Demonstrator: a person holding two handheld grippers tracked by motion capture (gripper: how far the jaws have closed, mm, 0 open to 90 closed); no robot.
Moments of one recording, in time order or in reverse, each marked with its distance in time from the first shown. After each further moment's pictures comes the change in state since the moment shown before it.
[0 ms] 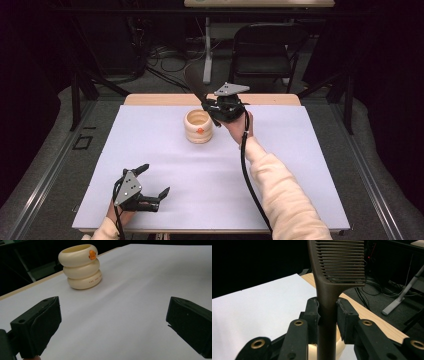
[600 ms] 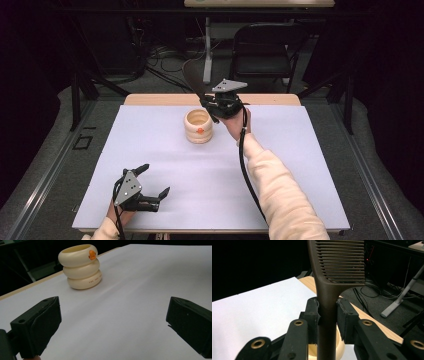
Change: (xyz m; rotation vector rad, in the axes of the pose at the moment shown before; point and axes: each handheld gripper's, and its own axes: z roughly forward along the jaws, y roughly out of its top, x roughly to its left) left arm 0.000 0.000 0.000 0.000 0.000 0.001; right arm -0.004 0.007 0.009 -0.014 -0.008 0.000
